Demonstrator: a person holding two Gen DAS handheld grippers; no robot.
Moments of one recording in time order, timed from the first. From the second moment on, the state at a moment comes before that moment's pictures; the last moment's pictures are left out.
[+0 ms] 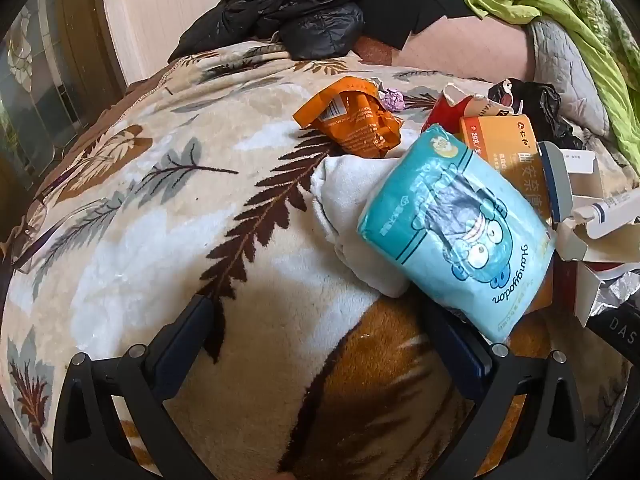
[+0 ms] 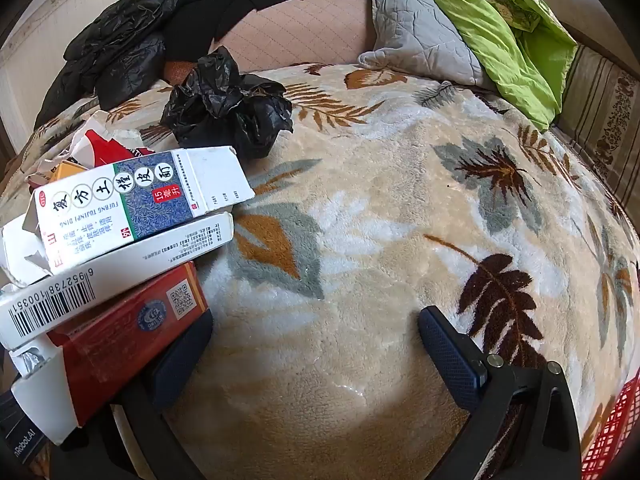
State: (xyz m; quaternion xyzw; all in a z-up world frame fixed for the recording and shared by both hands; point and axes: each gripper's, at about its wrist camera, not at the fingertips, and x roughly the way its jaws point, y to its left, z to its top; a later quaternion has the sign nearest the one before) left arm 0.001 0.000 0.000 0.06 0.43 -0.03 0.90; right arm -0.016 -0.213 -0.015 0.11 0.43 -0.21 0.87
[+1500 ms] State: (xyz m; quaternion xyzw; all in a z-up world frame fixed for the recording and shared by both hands) left arm -0.222 0.022 0.096 0.09 0.19 -0.13 0.97; right arm -0.259 -0.159 0.101 0.01 0.24 -0.18 0.95
